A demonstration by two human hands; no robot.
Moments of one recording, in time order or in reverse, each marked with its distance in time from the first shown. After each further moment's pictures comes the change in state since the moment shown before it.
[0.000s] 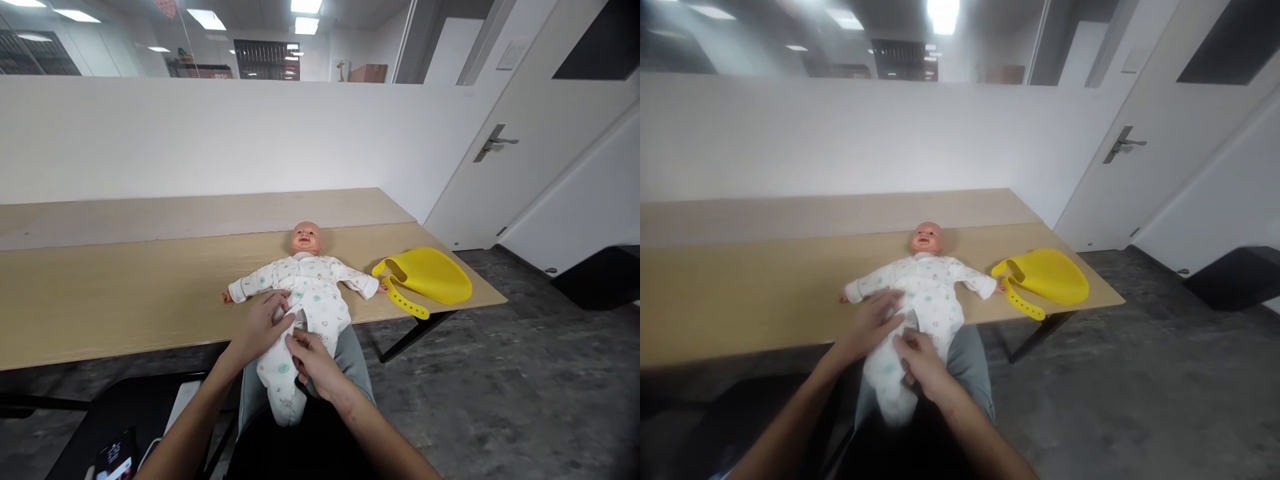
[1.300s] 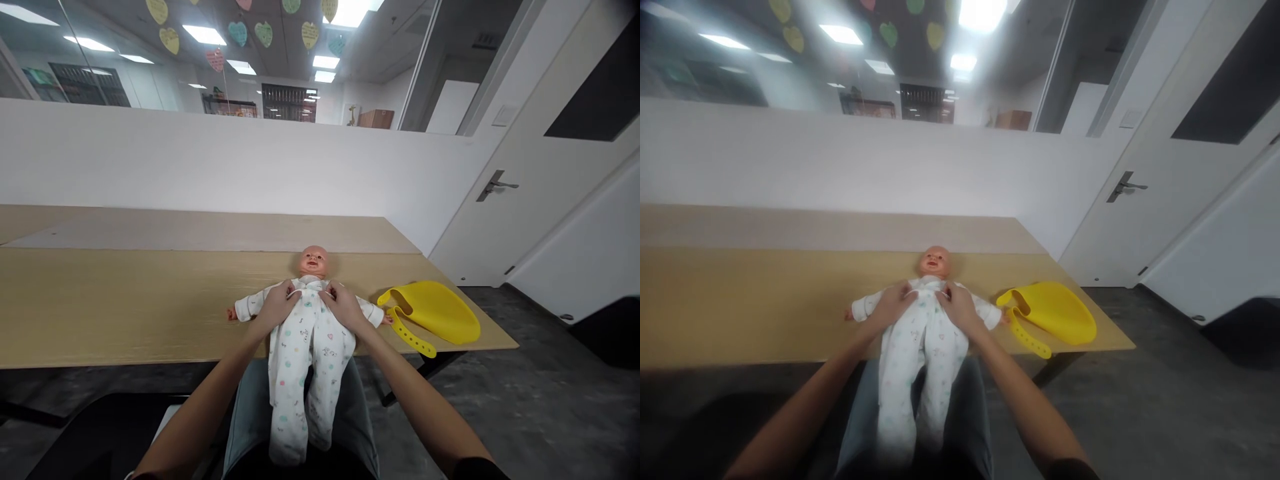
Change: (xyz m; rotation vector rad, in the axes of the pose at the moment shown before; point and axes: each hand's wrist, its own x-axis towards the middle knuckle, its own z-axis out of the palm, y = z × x) left_hand 0.081 -0.031 0.015 0.053 0.157 -0.210; right_hand 0.096 -0.119 -0.099 -1.088 0.316 -0.651
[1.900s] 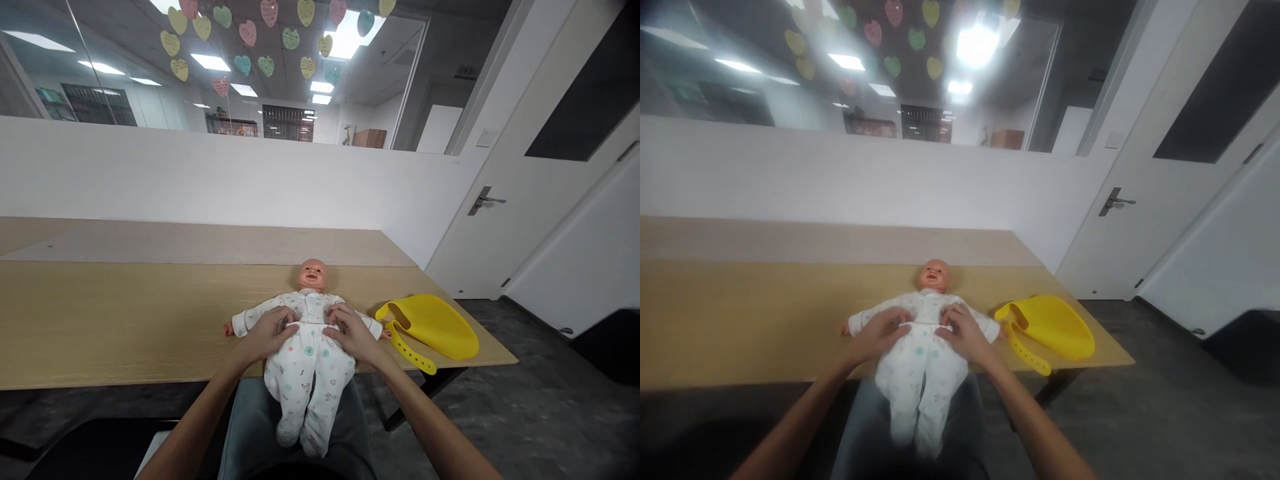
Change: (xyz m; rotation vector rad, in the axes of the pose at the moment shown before) left_hand -0.035 0.010 -0.032 -0.215 -0.222 0.276; right_hand -0.035 -0.016 -0.034 0.175 -0.173 -0.246
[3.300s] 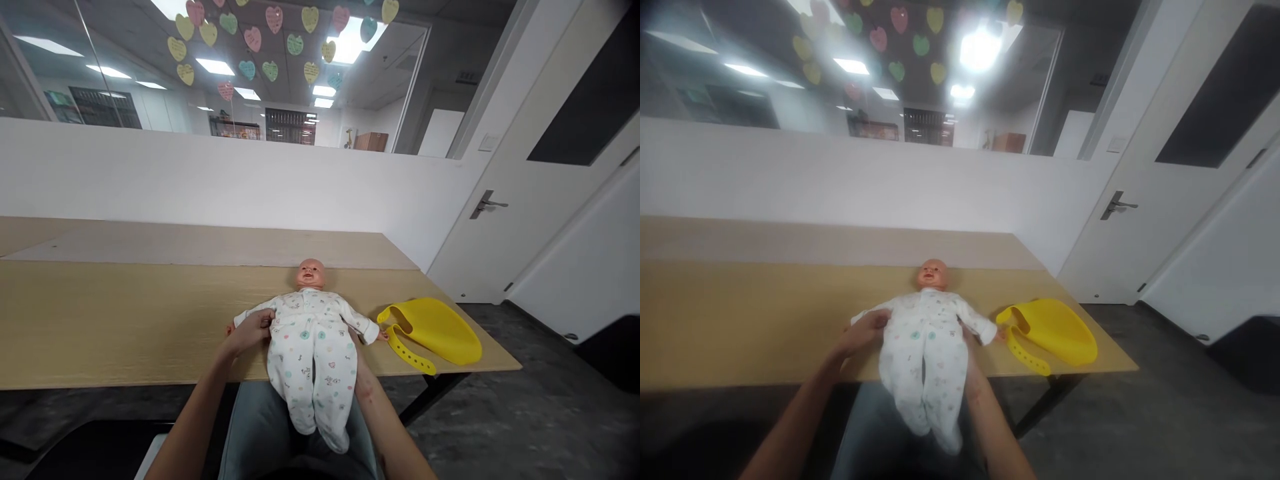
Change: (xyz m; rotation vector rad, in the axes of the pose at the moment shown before) left_hand -0.006 -0.040 -0.021 -0.400 -0.055 -0.319; right_hand -0.015 0.037 0.054 0.628 0.341 0.482
